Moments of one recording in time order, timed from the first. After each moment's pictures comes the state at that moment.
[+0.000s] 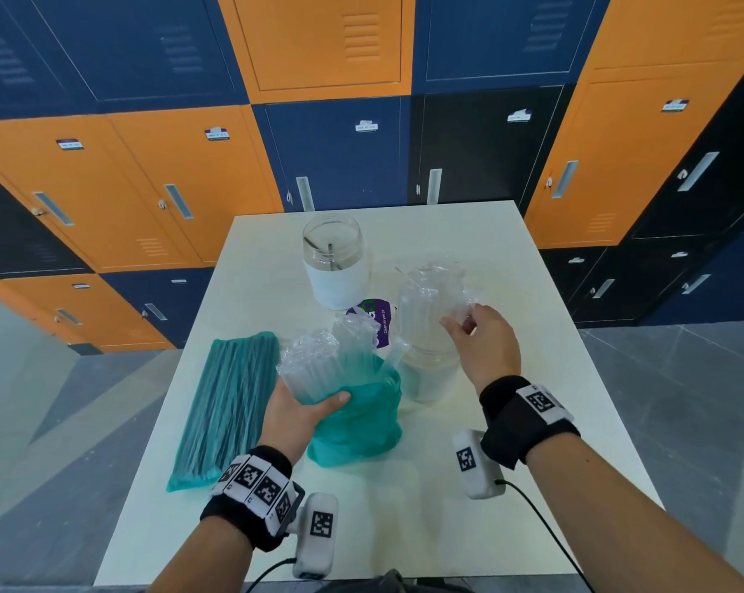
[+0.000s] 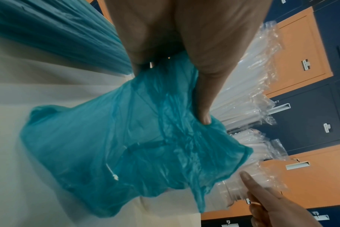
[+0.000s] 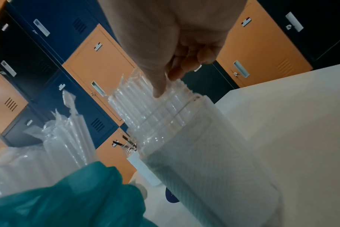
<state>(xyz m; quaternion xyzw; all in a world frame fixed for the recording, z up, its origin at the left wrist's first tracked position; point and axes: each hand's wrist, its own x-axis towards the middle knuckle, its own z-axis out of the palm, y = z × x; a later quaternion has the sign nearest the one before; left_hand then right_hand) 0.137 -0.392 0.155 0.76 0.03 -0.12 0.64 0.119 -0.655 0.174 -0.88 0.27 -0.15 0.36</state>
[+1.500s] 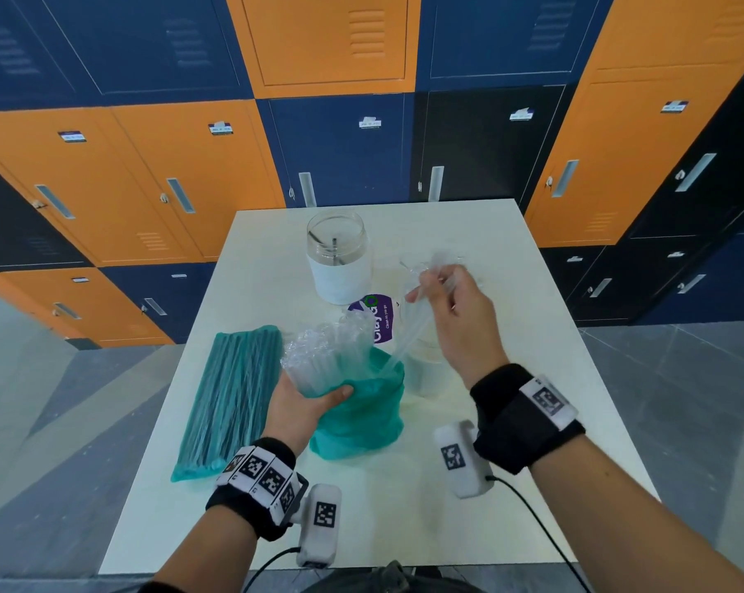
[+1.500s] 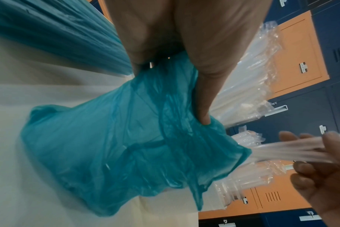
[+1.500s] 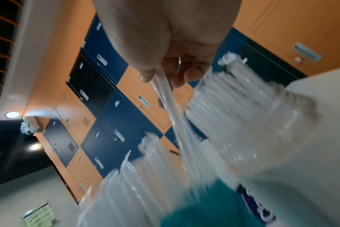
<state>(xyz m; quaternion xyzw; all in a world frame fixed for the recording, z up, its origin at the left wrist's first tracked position) 0.136 -0.387 0.155 0.77 0.02 -0.12 0.62 0.116 -0.605 0.239 -0.81 0.11 -0.21 0.54</state>
